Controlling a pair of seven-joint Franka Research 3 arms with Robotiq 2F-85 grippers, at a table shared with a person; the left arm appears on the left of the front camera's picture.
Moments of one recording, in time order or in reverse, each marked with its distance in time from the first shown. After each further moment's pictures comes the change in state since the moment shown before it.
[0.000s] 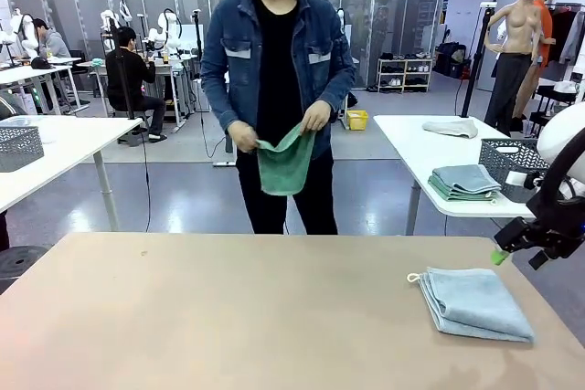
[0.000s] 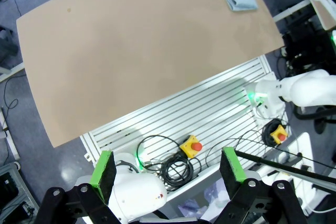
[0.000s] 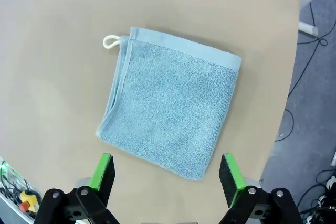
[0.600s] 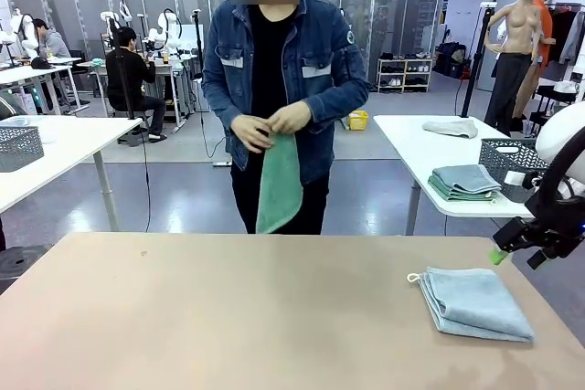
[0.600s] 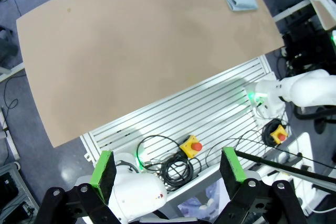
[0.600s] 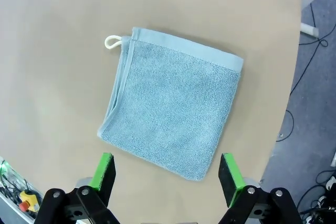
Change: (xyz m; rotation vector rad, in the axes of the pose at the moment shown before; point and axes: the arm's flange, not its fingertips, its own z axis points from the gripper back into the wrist) left arm 0.000 0.000 0.000 0.000 0.000 0.000; right arm 0.001 0.002 -0.001 0.001 0.001 0.004
